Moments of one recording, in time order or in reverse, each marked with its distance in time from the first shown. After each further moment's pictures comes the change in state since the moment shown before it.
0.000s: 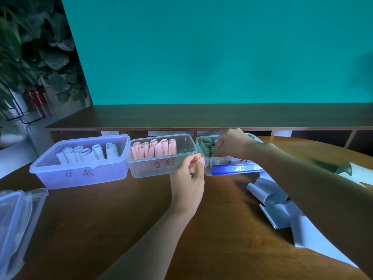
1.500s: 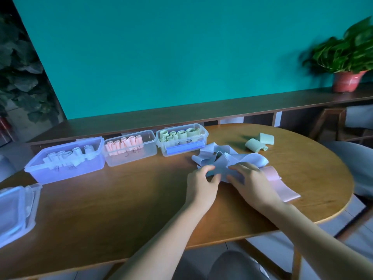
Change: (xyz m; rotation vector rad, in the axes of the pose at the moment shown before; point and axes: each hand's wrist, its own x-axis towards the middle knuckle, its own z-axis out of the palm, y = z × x) left_hand -0.157 0.094 0.061 0.166 -0.372 0.016; right_hand -0.304 0.085 0.049 0.241 0.491 0.098
